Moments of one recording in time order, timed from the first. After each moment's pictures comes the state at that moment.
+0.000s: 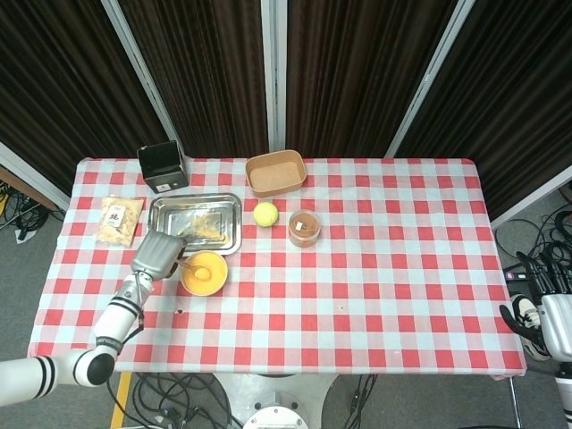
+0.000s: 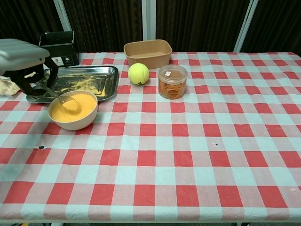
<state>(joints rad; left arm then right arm) -0.73 -1.39 -0.08 -1.60 0.92 1.00 0.71 0.06 -1.05 0.07 -1.54 -1.55 1.54 0.21</state>
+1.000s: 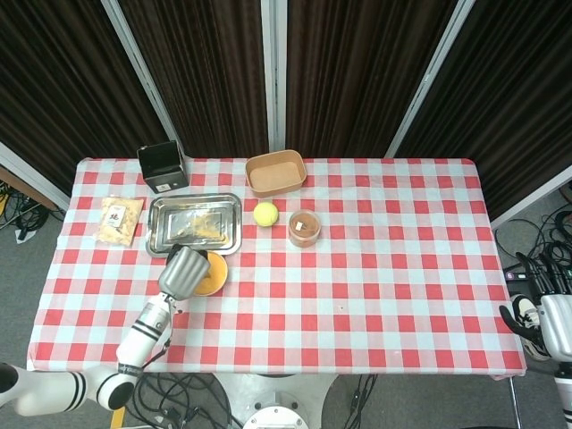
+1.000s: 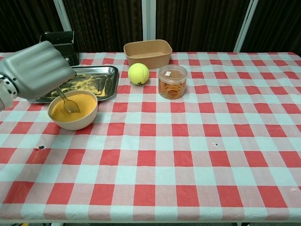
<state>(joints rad) -0.70 -1.61 0.03 -1.45 1.21 1.29 1.28 0.06 -1.05 0.07 -1.54 -1.54 1.54 0.20</state>
